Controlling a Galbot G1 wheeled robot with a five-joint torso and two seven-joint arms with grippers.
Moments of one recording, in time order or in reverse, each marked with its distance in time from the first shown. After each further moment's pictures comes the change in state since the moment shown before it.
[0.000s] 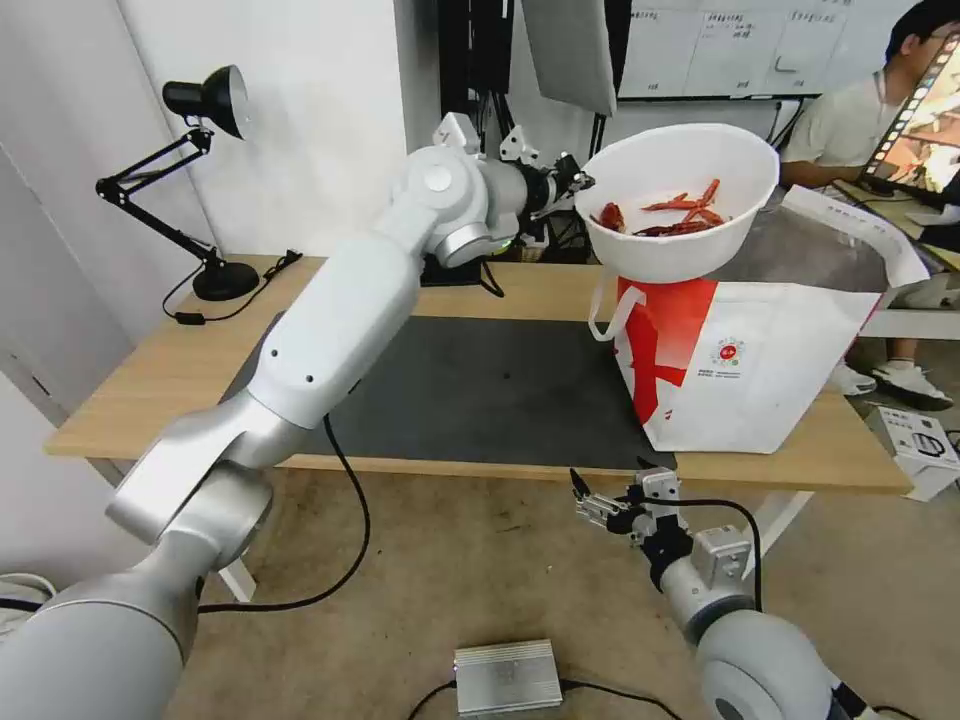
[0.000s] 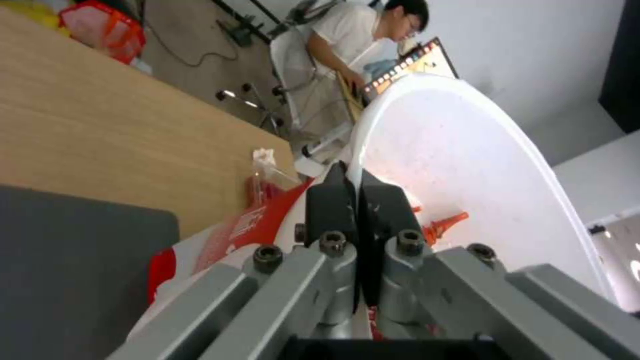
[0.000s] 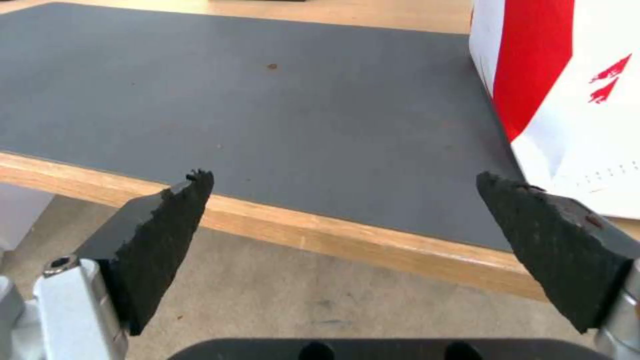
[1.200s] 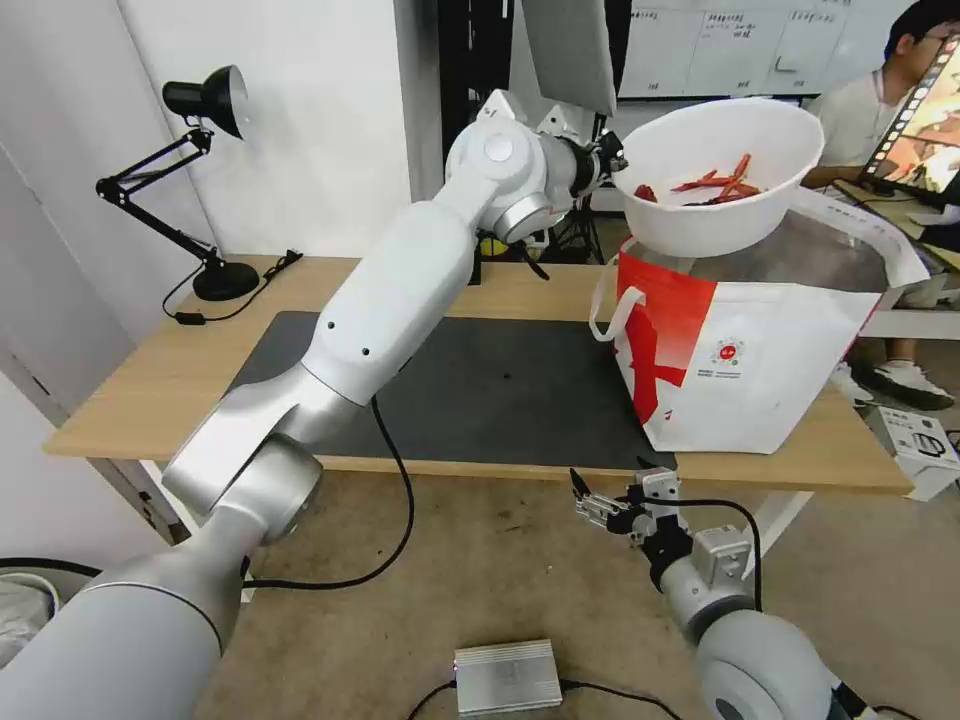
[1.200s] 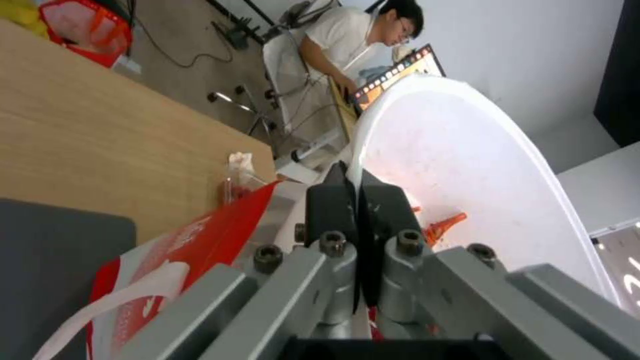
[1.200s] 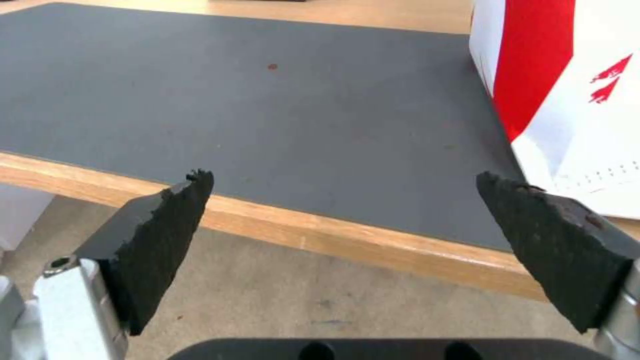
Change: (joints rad) left arm -0.058 -0.112 0.011 0.092 0.027 -0.047 -0.021; right arm 0.000 0.000 0.000 0.000 0.000 0.000 0.000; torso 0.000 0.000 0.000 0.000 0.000
